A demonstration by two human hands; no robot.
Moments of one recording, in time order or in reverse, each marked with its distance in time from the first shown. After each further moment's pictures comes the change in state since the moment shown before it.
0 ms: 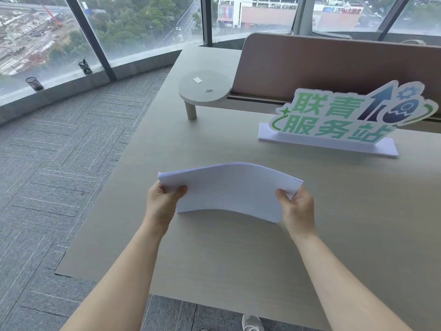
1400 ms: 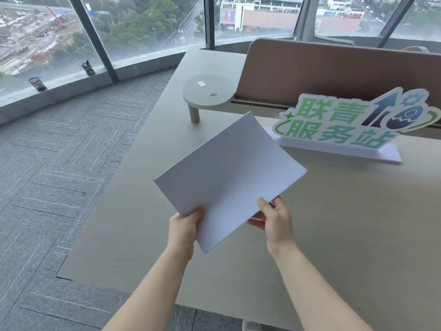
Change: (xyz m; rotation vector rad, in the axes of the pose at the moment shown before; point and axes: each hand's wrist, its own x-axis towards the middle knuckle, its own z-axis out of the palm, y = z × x) left_hand -0.034 -0.040 0.025 -0.192 0.076 -0.401; right_hand -0.028 -0.007 0.046 0.272 -0.096 0.333
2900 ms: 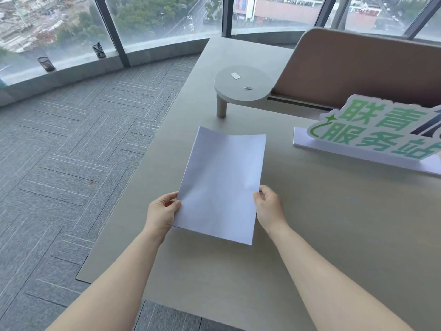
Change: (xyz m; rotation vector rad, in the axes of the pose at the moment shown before) left_hand 0.099 0.041 -0.116 0.318 0.034 0.124; right_hand 0.066 0.048 0.089 -0.547 -0.087 -0.022
